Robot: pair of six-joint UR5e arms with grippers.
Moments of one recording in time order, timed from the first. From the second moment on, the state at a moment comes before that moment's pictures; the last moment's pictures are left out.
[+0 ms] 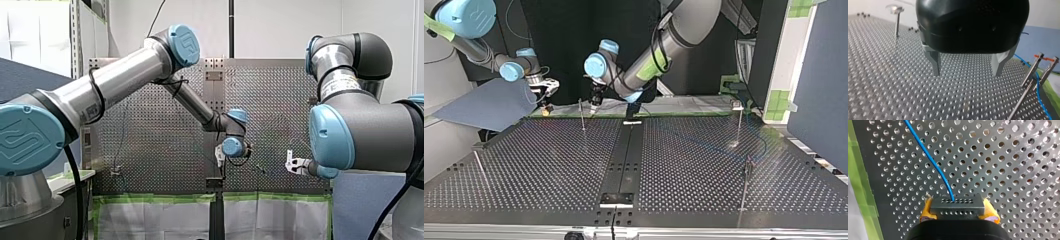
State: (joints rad) left arm -0.76 -2.53 -1.22 -2.71 -1.93 -1.86; right arm 1.60 -0.60 1.58 -0.81 1.09 1.64
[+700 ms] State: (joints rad) left arm -0.74 -2.34 -1.41 -2.63 -1.97 -1.90; right arm 1.60 -0.59 1.58 -0.81 1.09 1.64
